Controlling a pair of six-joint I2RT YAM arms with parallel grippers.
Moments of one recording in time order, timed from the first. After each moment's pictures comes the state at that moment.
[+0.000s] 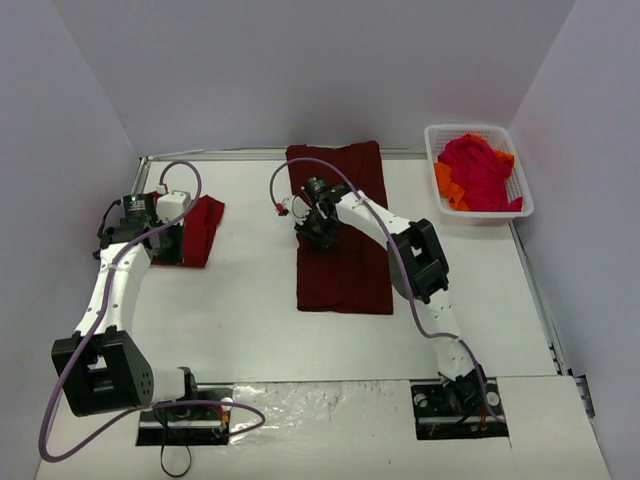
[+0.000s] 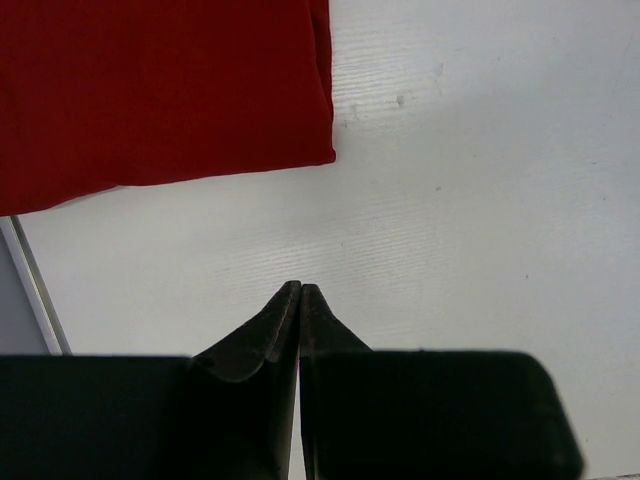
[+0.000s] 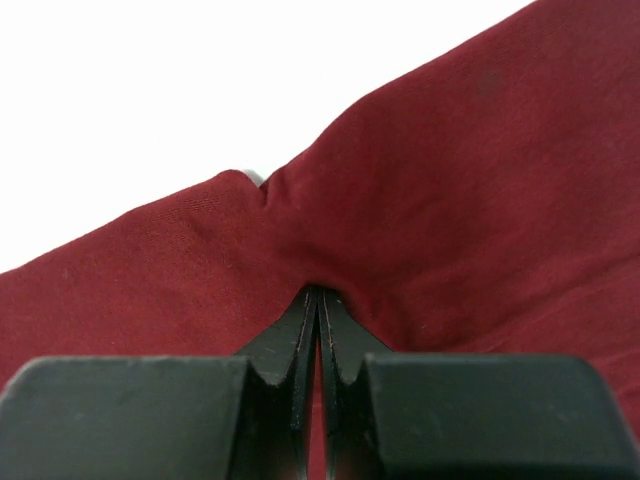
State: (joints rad) left arm 0.15 1.30 1.09 -0.75 0.19 0.26; right arm 0.62 2.36 1.96 -0.82 -0.25 -0.50
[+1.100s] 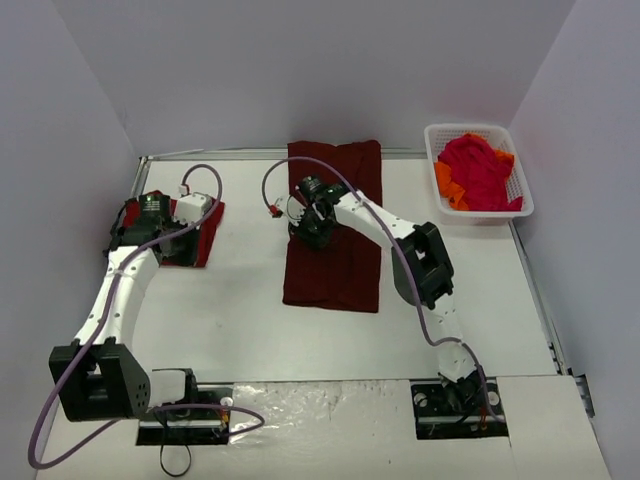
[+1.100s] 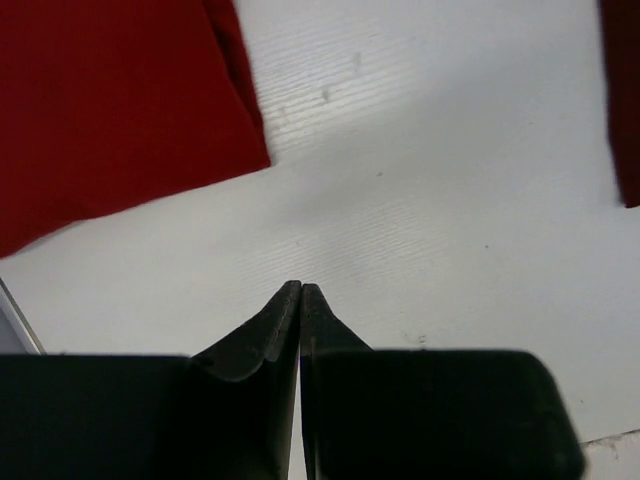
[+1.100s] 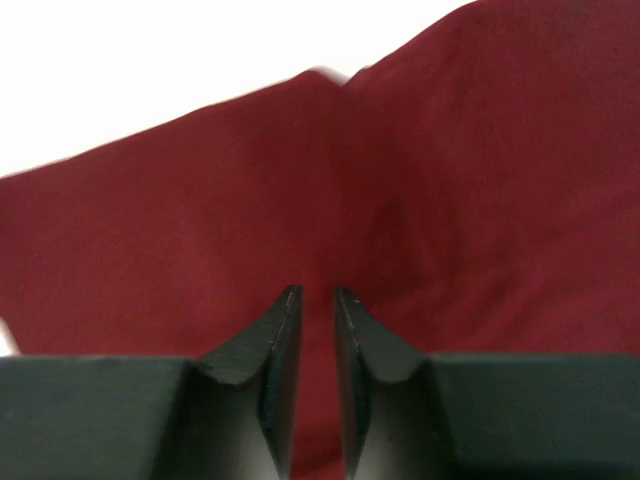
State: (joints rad) left arm 0.06 1.28 1.09 -0.79 0.22 0.31; right arm 0.65 2.33 1.98 -0.83 -0.23 -0.52
